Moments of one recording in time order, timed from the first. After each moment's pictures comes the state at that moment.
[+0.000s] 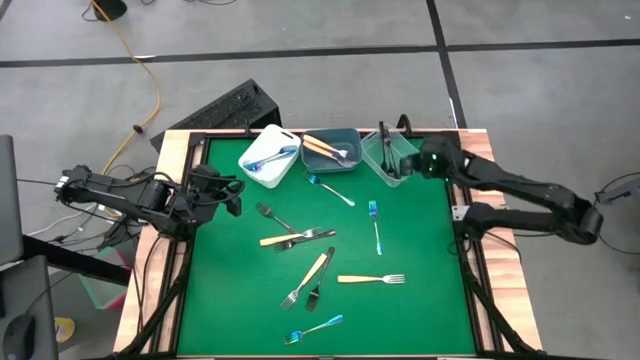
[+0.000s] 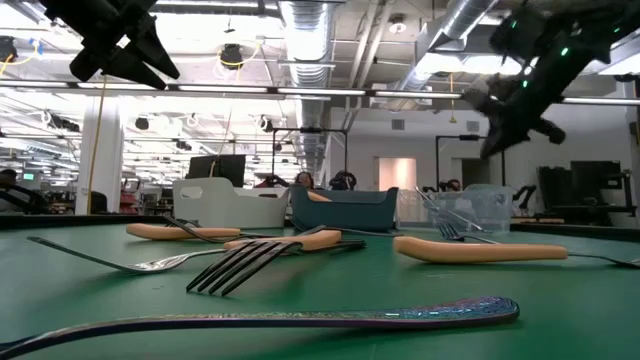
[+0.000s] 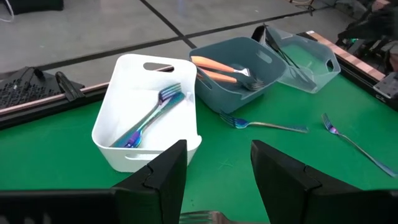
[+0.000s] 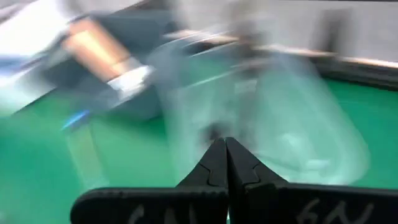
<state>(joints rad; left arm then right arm) -0.21 0.74 0.73 -0.82 -0.88 -0.95 -0.58 0.86 0.58 -0.42 0.29 0.57</state>
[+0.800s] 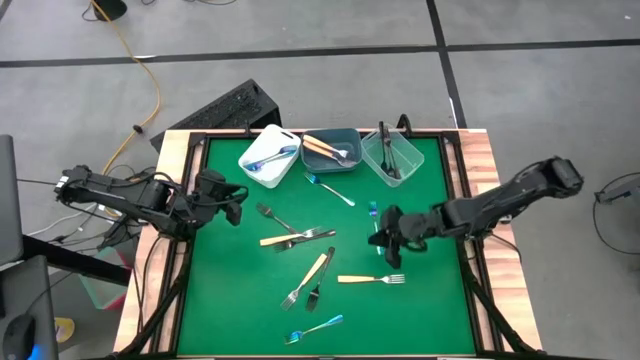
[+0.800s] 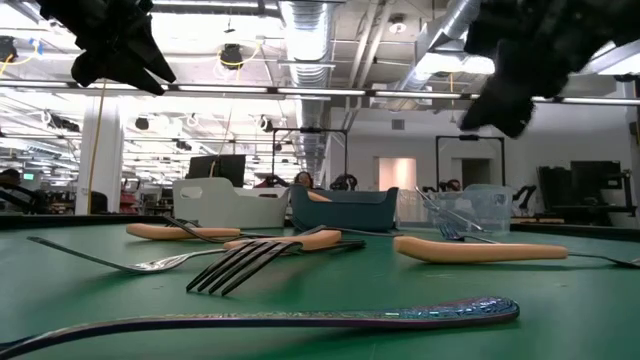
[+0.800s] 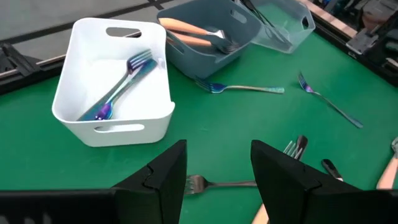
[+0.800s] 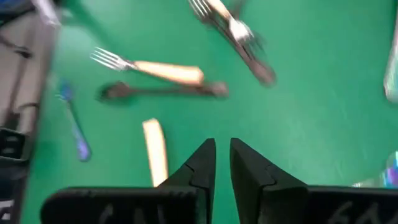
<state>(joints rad) -0.21 0.74 0.73 -0.82 -0.70 -0.90 0.27 1.14 0.58 -0.11 0.17 0.57</state>
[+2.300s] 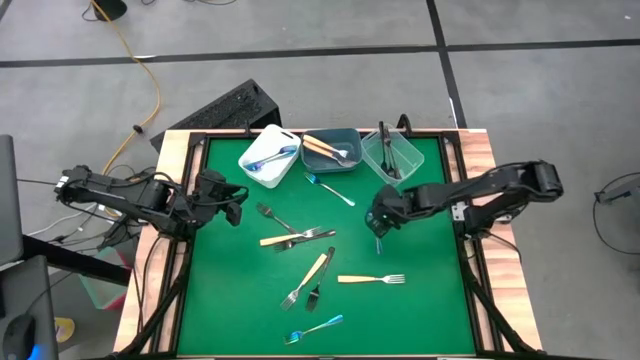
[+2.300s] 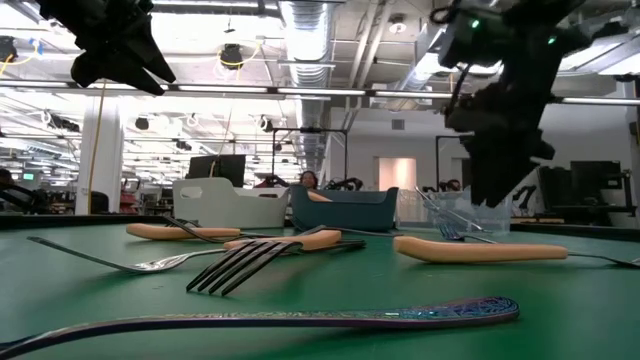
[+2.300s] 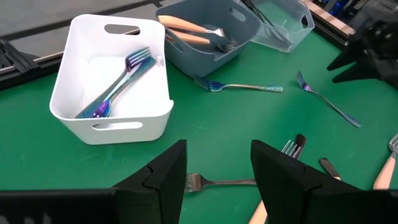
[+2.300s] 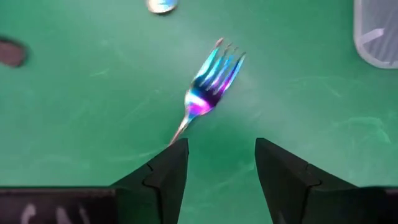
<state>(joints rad) -0.21 0.74 0.73 -0.82 -0.69 -0.91 -0.01 1.40 0.78 -0.65 0.25 0.87</state>
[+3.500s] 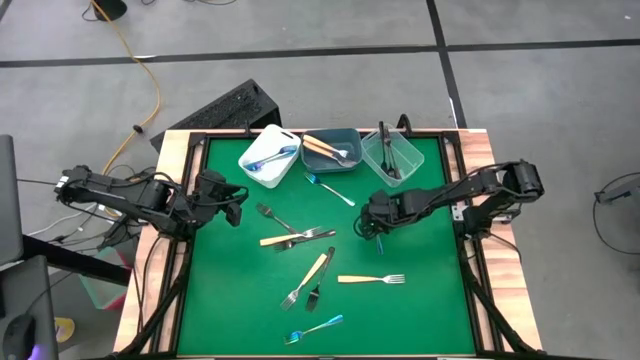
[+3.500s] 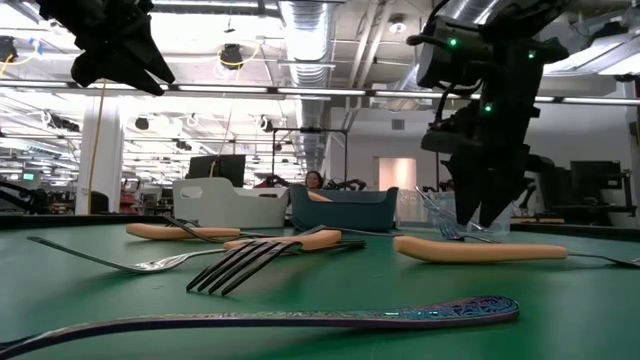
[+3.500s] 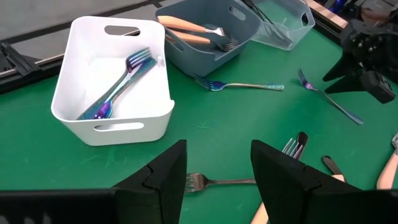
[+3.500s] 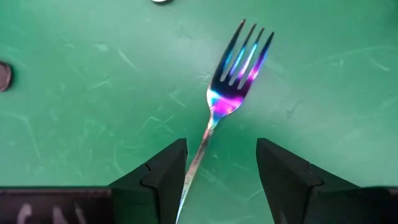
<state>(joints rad) -0.21 0.74 0.73 -0.83 -0.69 -0.90 0.04 1.56 0.85 -0.63 0.25 1.07</state>
